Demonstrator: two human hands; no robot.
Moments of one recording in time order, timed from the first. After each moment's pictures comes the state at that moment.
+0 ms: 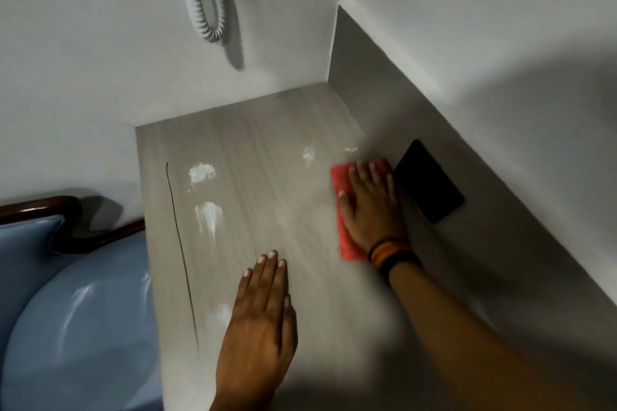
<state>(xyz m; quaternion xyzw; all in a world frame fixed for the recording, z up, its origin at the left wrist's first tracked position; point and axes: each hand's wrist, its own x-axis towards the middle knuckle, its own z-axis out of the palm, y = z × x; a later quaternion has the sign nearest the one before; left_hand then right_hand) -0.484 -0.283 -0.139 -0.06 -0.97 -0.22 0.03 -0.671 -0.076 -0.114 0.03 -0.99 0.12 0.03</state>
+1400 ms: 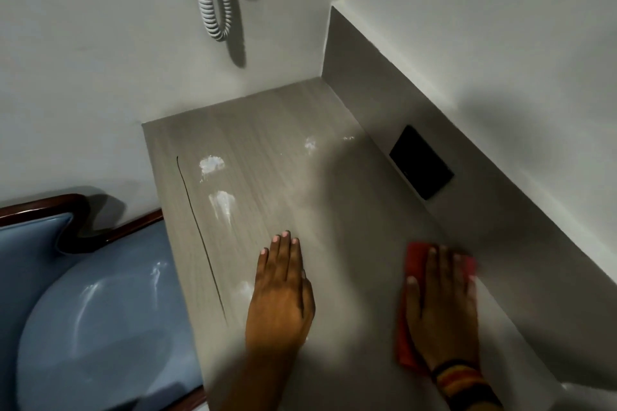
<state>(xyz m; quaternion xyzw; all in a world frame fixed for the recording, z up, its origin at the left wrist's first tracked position) -0.483 -0.283 -0.137 -0.07 -0.98 -0.21 0.02 -0.457 -0.026 -0.119 -0.17 -0.98 0.07 0.01</state>
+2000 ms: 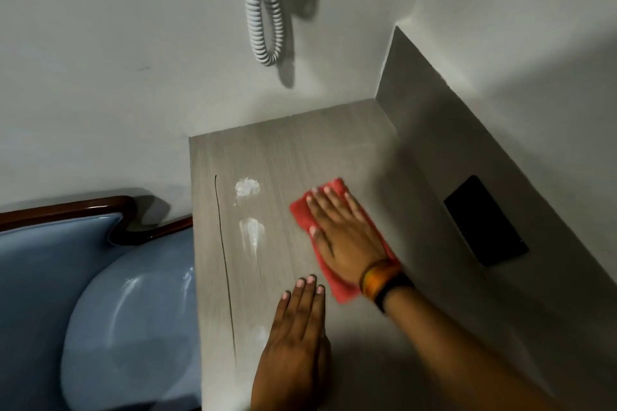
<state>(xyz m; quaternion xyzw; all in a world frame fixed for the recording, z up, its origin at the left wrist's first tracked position) -0.490 -0.283 -0.143 -0.07 -0.99 -0.13 0.04 -0.675 -0.162 -0.104 0.27 -0.96 0.08 -0.05</state>
